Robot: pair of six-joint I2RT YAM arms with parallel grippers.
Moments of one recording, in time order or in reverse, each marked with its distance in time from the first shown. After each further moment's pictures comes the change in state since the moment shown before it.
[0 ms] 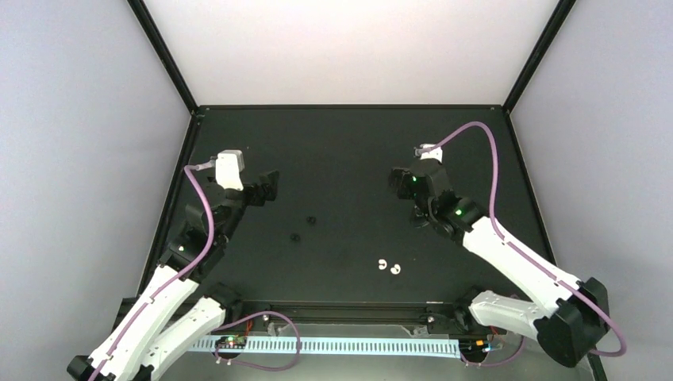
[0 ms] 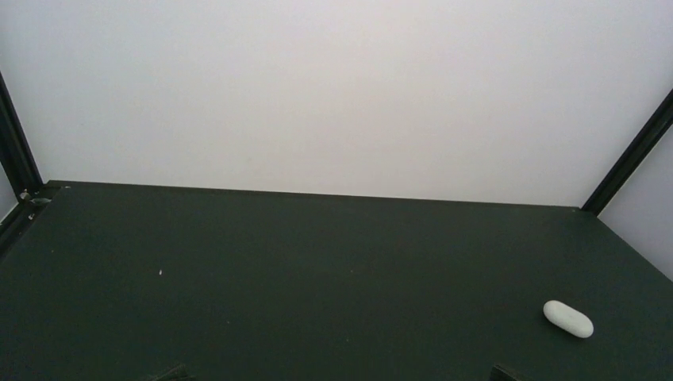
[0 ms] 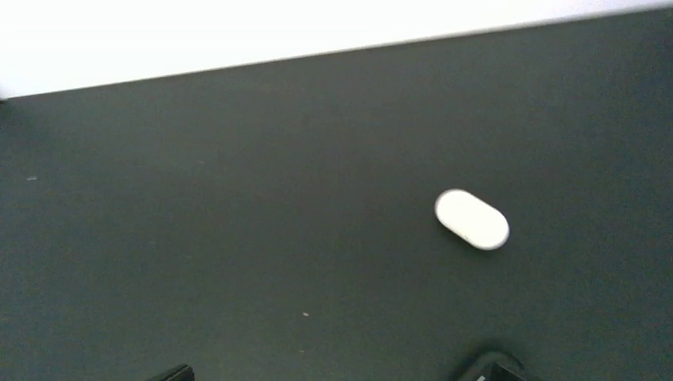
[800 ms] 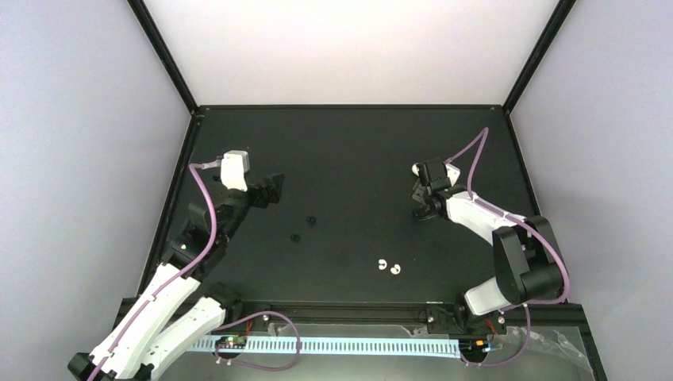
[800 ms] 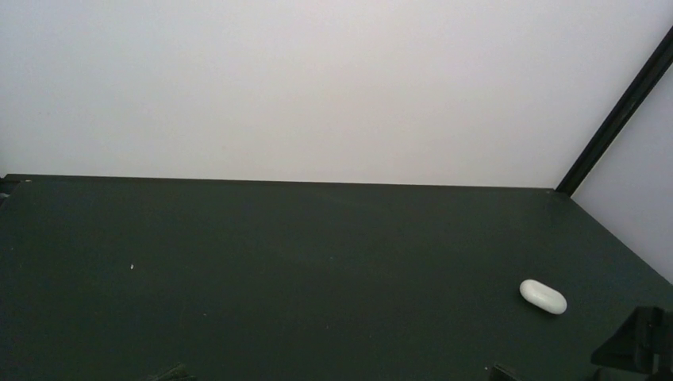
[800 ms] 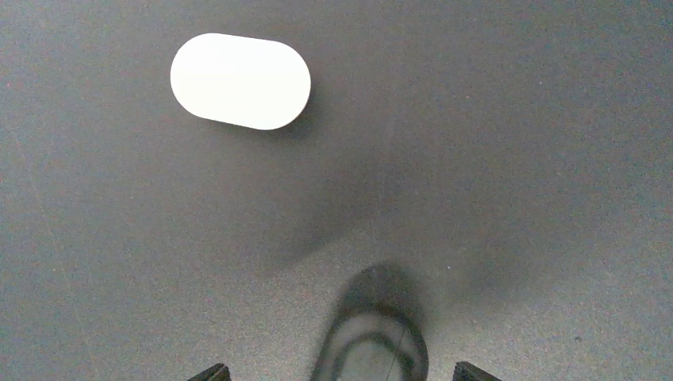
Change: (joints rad) left arm -0.006 0.012 -0.007 0.002 0.063 -0.005; right arm -0.333 0.409 -0.097 0.047 -0.117 0.336
